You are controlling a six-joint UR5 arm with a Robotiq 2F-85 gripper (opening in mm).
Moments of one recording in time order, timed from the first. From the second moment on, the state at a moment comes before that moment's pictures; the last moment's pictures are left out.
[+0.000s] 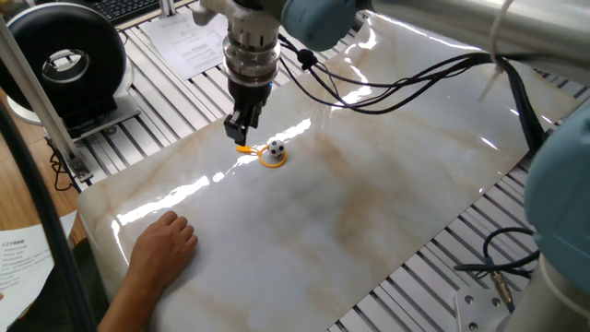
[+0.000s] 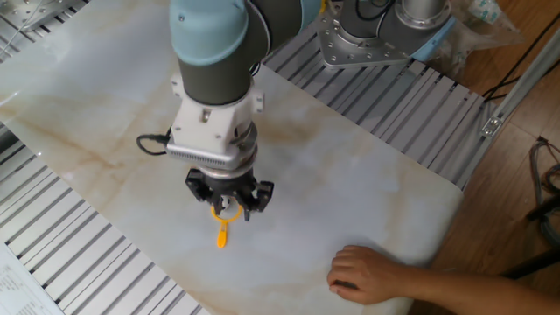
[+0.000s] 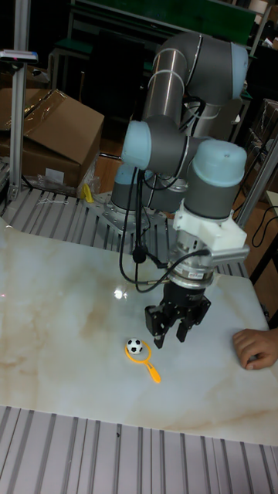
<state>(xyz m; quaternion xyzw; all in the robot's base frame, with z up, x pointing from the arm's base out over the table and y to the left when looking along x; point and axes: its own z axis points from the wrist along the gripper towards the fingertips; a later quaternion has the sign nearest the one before) 0.612 0.111 0.063 -0.23 0.97 0.04 0.06</state>
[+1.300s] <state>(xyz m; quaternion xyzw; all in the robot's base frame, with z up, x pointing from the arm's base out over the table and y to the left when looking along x) 0.631 0.098 -0.002 -0.24 0.97 0.02 0.08</state>
